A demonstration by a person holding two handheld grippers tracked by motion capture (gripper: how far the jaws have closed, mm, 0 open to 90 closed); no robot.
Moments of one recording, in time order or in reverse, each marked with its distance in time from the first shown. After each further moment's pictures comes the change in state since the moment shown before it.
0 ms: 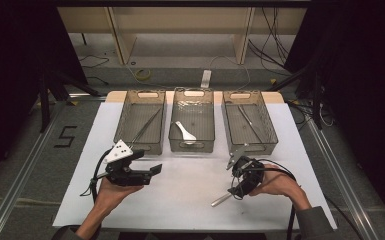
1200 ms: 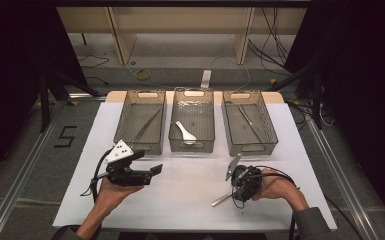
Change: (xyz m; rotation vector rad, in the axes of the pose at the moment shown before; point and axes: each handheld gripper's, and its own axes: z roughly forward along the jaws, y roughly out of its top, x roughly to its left) left arm 0.000 0.000 0.001 0.007 -0.002 0.000; right arm 0.006 -0.008 0.023 0.125 0.019 -0.091
